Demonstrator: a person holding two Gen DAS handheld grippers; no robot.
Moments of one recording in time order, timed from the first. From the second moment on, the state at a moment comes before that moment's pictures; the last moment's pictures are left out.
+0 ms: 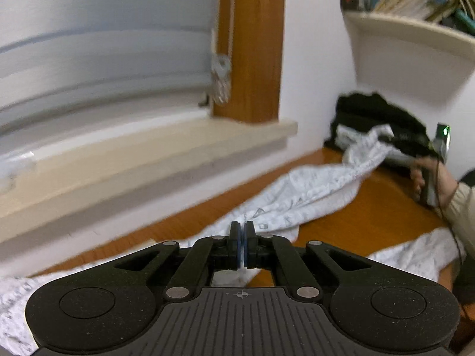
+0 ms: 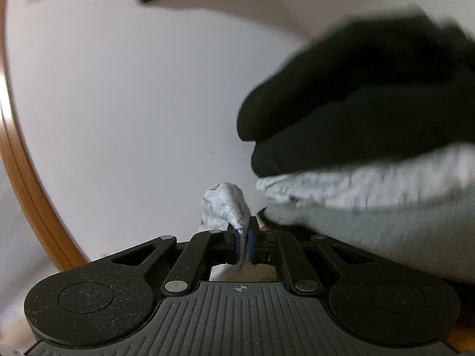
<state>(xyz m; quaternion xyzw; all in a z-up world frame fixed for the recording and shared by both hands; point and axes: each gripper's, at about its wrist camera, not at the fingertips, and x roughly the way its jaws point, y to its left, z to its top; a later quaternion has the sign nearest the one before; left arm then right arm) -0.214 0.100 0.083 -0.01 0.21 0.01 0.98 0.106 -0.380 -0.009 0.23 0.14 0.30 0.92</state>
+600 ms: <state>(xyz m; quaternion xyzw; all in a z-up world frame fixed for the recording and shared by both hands) -0.223 0.138 0.116 -0.04 0.14 0.10 0.98 0.132 -0.338 0.097 0.20 0.20 0.32 0.90</state>
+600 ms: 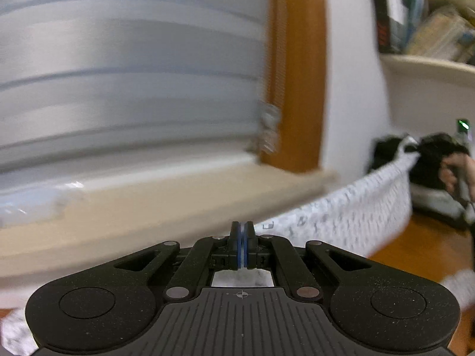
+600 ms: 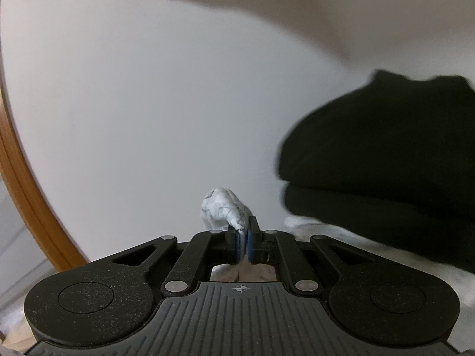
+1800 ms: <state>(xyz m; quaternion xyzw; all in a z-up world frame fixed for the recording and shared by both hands) -0.191 0.128 0.057 0.00 0.29 0.07 0.95 0.096 -0.299 -0.006 -0.10 0.31 0.34 0.88</state>
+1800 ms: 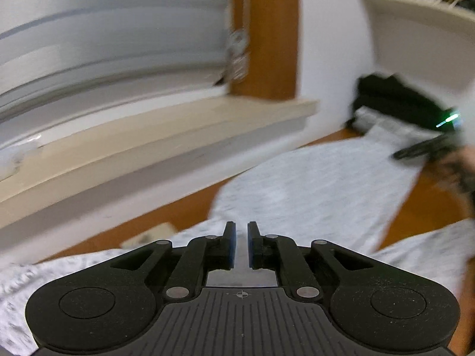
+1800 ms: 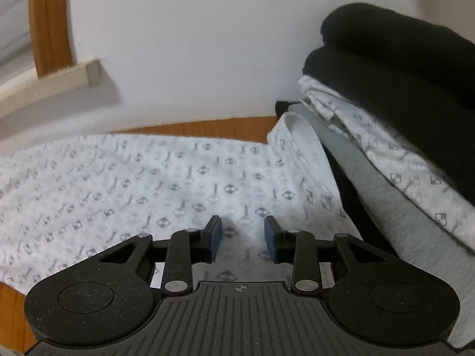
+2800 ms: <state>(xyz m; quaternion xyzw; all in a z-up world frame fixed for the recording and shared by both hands) -0.275 0.198 0.025 0.01 0.32 0.21 0.92 0.134 -0.308 -0.013 -0.13 0.27 0.28 0.91</state>
